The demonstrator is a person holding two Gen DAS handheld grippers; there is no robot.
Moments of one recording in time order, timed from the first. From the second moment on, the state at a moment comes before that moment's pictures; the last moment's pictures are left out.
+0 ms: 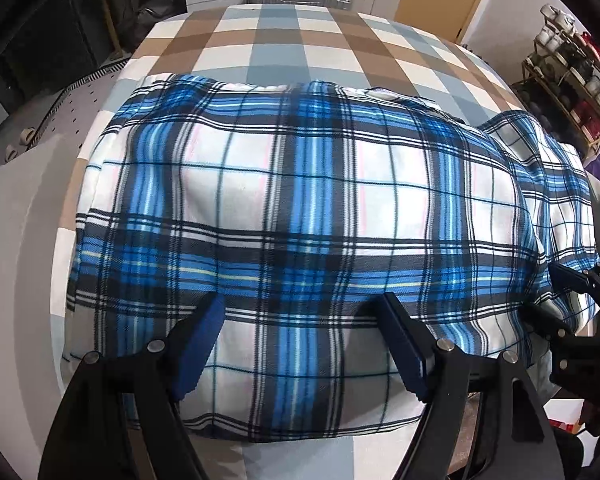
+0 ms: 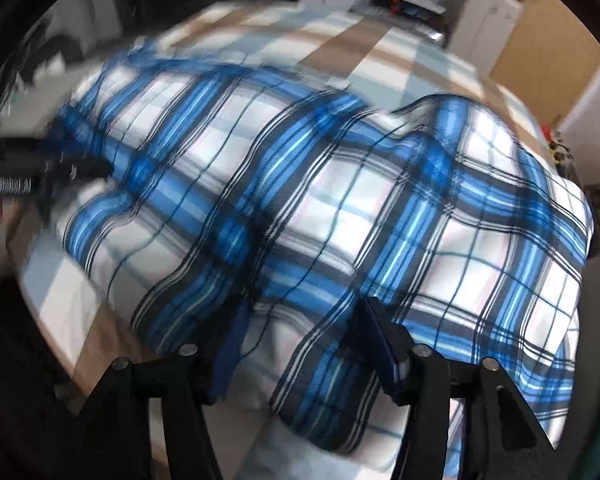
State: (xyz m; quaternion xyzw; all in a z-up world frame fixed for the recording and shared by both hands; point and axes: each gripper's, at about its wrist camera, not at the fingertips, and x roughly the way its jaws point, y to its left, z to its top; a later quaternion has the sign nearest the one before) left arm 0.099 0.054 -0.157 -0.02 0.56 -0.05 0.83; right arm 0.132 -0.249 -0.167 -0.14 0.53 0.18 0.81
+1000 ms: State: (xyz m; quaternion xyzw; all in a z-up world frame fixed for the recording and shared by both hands) left arm 0.077 -0.018 -0.165 0.05 0.55 -0.10 0.83; right arm 0.166 -0.286 -0.139 0.01 0.49 0.08 0.87
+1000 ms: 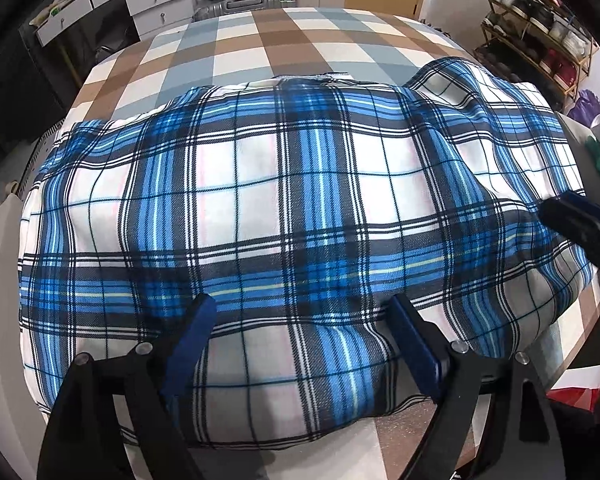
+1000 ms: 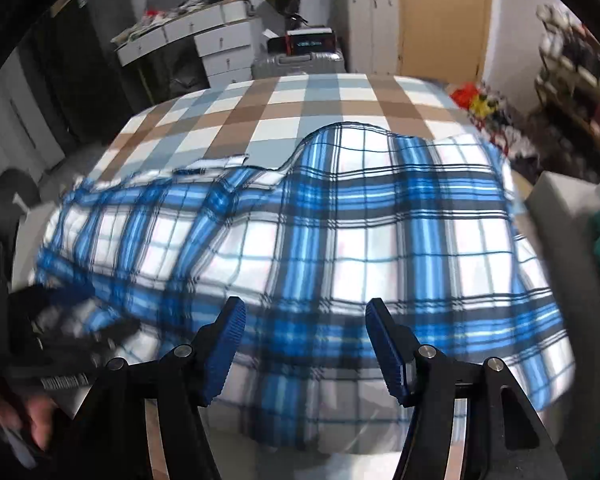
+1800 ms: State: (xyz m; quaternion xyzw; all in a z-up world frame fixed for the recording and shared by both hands) left arm 0.080 -0.015 -0.165 0.05 0.55 -0.11 0.82; right arm 0.158 -0.259 -0.124 -0.07 0.48 0.13 0.86
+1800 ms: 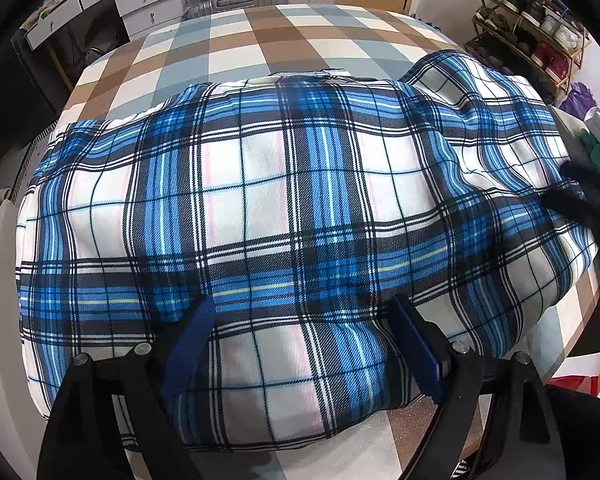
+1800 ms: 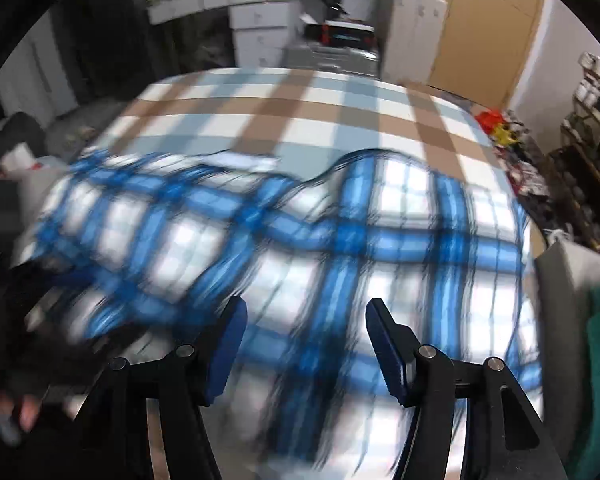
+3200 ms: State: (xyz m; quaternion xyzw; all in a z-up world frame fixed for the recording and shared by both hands) left arm 0.075 0.002 -0.130 0.10 0.58 -0.09 0.80; right arm 0.107 -0.341 -0.118 0.11 0.38 0.08 0.91
